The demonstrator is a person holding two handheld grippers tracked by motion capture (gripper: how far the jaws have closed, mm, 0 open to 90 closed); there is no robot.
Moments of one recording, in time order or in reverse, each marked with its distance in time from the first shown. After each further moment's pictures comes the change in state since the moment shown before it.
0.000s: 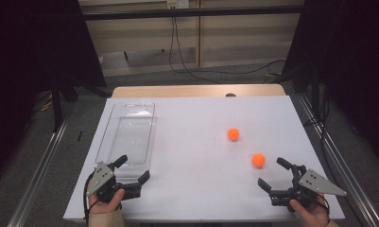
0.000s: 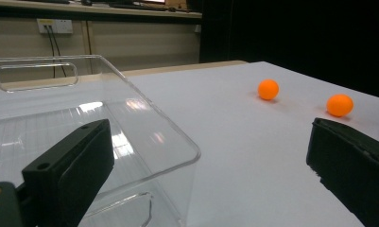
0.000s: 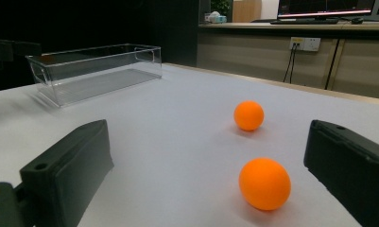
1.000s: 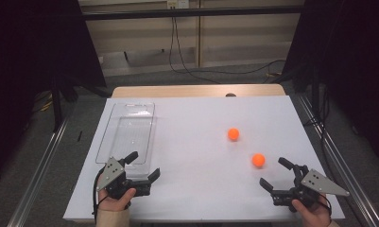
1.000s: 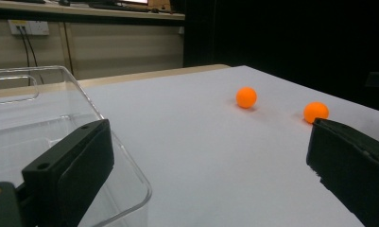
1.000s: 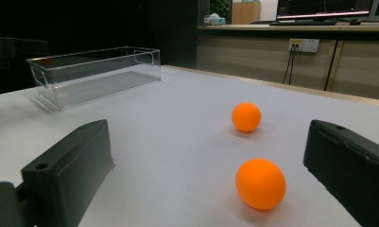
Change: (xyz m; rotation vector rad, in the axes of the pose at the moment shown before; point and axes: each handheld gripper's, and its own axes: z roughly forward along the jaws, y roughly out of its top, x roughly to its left) left arm -0.019 0.013 0.019 -0.001 -0.062 -0.004; right arm -0.002 0.001 -0.004 -0.006 0.000 0.007
